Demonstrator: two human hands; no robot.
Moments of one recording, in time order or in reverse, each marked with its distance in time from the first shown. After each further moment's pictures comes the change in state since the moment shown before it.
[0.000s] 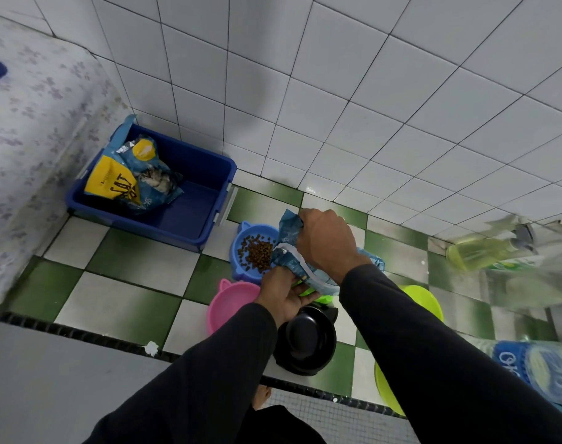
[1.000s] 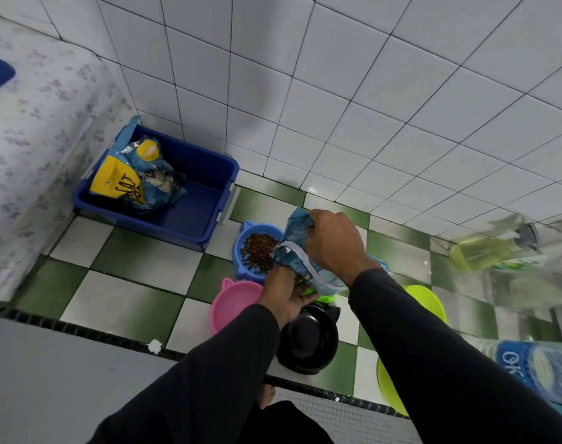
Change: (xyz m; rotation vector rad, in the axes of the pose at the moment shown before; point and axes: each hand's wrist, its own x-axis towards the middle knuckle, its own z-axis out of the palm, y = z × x) left_hand 0.001 -0.003 0.000 0.016 0.016 0.050; right_hand -0.008 0.006 -0.009 0.070 -0.047 0.093
